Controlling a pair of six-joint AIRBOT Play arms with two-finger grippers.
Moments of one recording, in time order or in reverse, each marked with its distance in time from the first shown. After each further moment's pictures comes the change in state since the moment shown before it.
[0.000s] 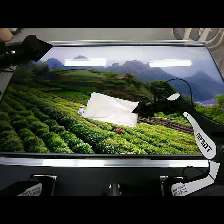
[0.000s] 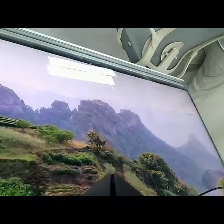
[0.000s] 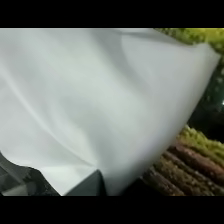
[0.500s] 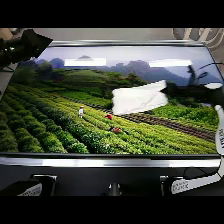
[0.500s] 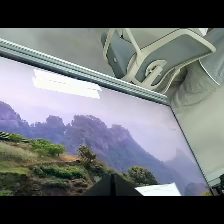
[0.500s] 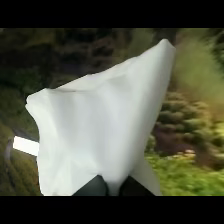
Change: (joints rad) left arm -0.013 0.000 0.000 -0.062 0.051 -0.001; right arm -0.412 0.005 0.277 0.024 0.121 -0.168
